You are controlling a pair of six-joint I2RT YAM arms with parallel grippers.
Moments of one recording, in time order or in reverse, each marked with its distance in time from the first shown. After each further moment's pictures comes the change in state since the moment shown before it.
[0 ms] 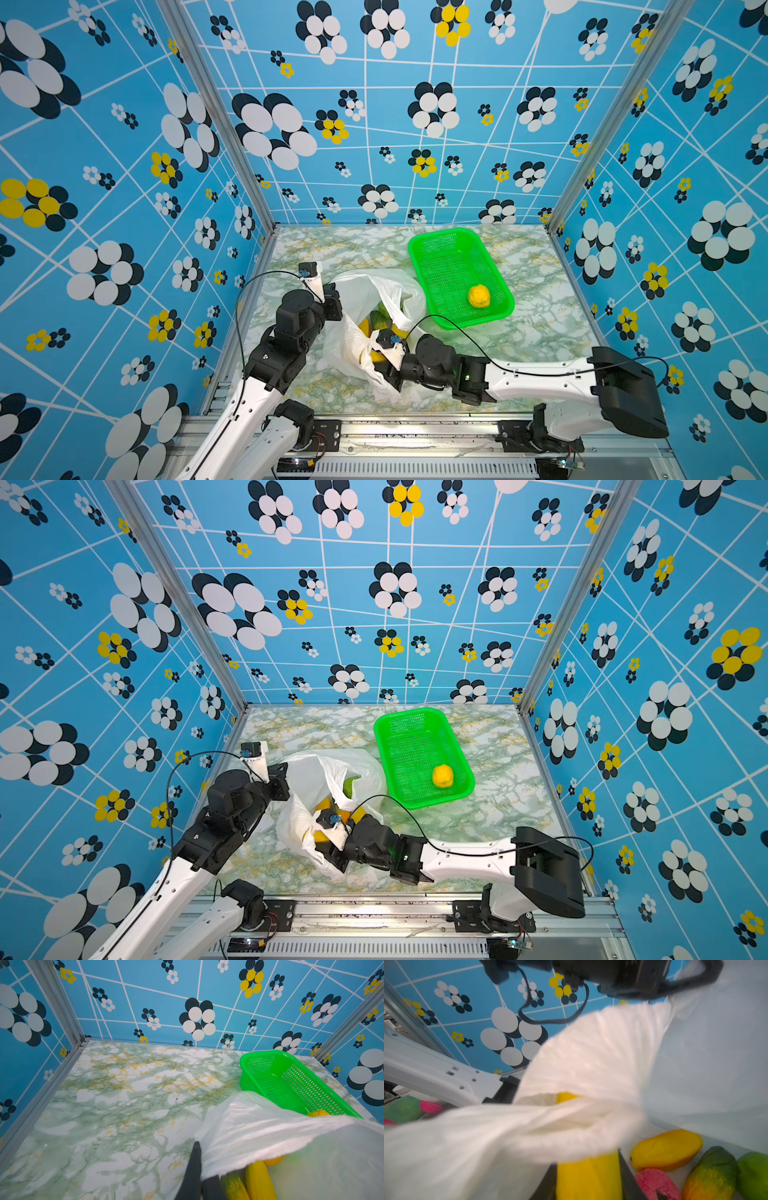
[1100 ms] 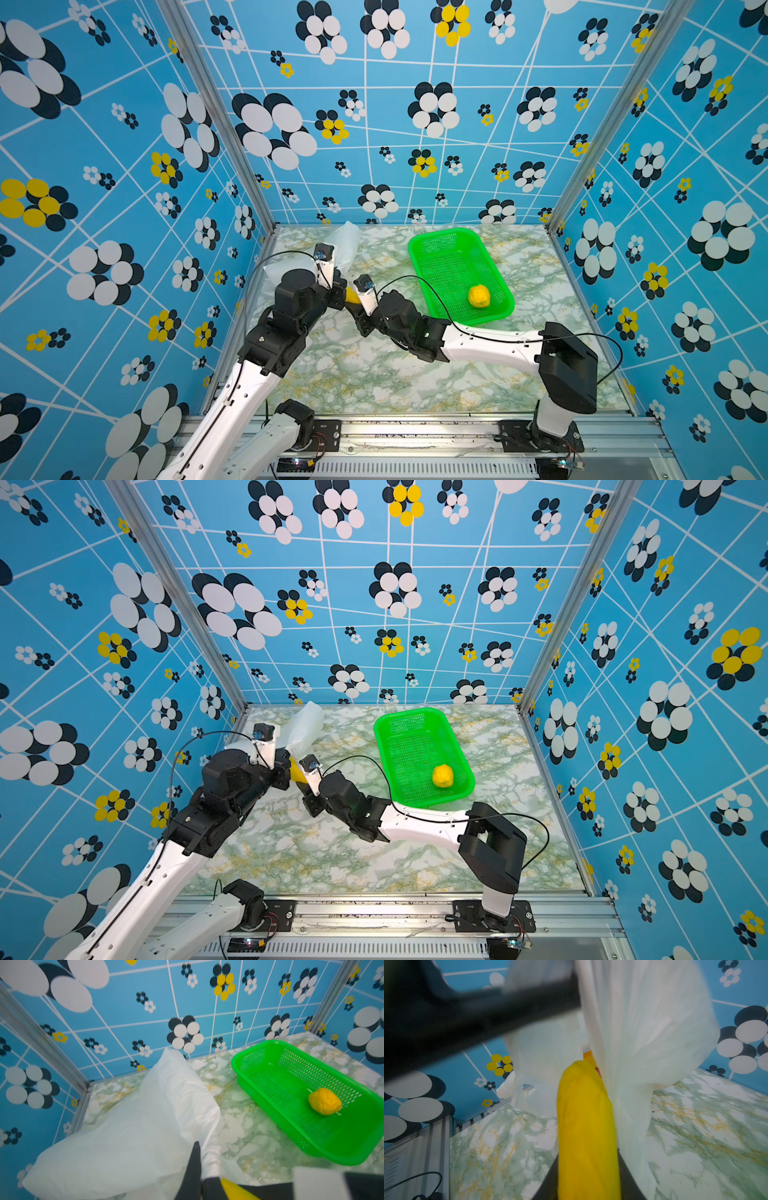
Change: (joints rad) left arm -0.027 0.114 0.143 -0.100 0.023 0.235; right arm -0.153 0.367 0.418 -0.129 0.220 0.034
